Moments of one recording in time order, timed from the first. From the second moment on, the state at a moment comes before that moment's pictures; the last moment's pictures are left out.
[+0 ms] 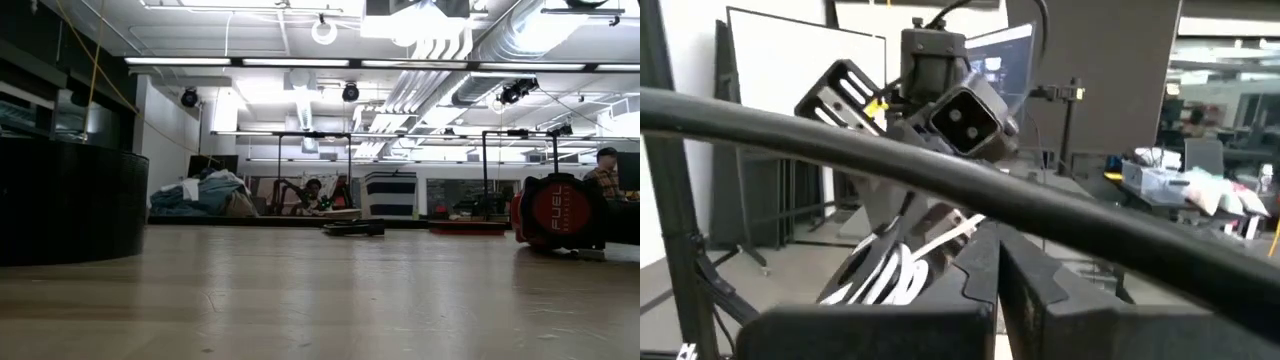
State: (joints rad) left arm 0.25 0.93 1.32 -0.52 0.19 -0.73; right arm -0.24 1.73 1.75 0.12 -0.29 -0.03
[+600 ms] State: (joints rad) left arm 0.35 0.96 1.32 -0.67 0.17 -0.18; right arm -0.12 1.62 1.75 -0.63 -0.21 0.09
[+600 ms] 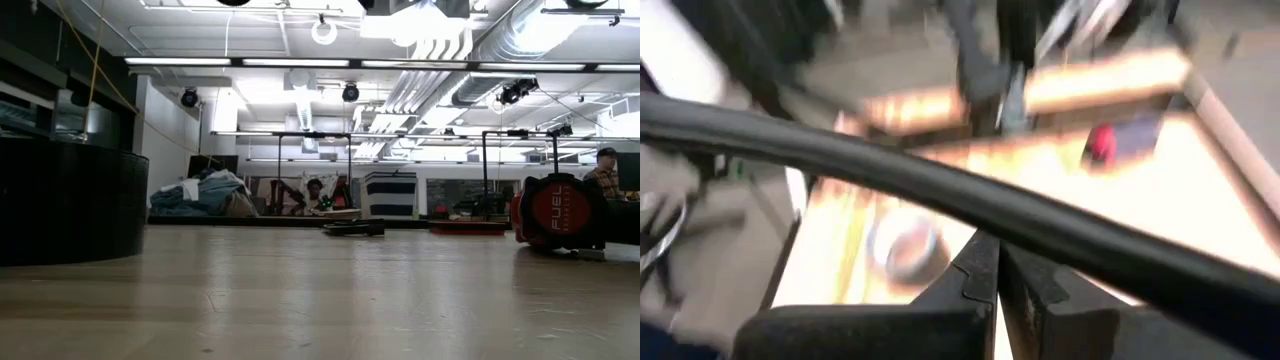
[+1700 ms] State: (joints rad) left arm 0.48 0.94 1.06 -0.47 0.32 -0.09; right arm 0.21 1.64 1.38 -0.82 -0.13 0.55
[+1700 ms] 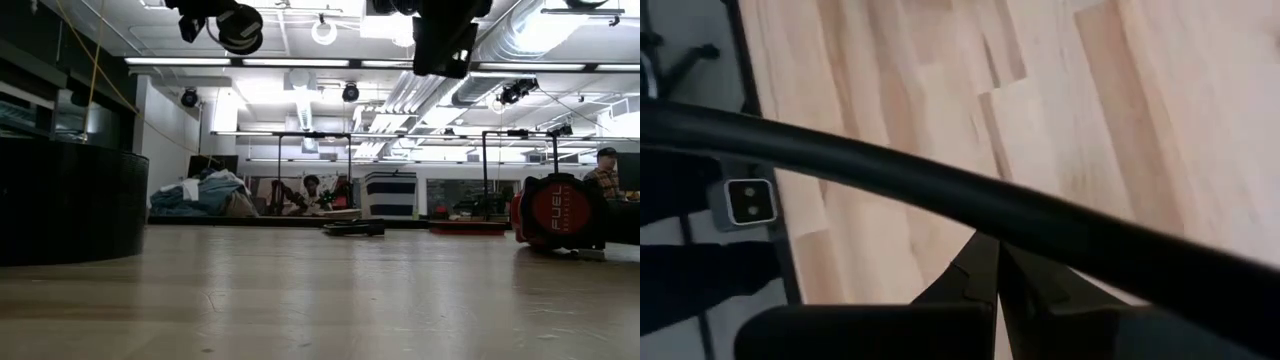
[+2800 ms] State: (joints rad) left arm 0.52 0.94 1.06 -0.47 0.31 -0.02; right arm 0.22 1.60 1.32 -0.69 -0.12 0.60
